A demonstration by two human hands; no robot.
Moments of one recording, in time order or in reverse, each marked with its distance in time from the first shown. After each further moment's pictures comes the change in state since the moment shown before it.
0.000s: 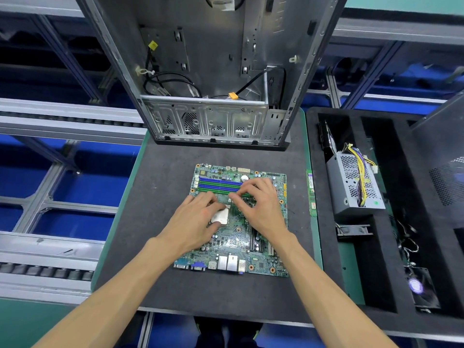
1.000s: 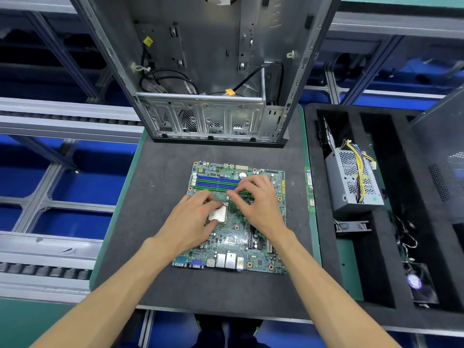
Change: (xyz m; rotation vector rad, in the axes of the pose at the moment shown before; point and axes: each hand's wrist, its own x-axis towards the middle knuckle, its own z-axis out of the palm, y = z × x) left_hand -0.002 0.001 0.001 -0.034 0.021 -0.037; right_hand 0.000 0.002 0.001 0.006 -0.002 -0.003
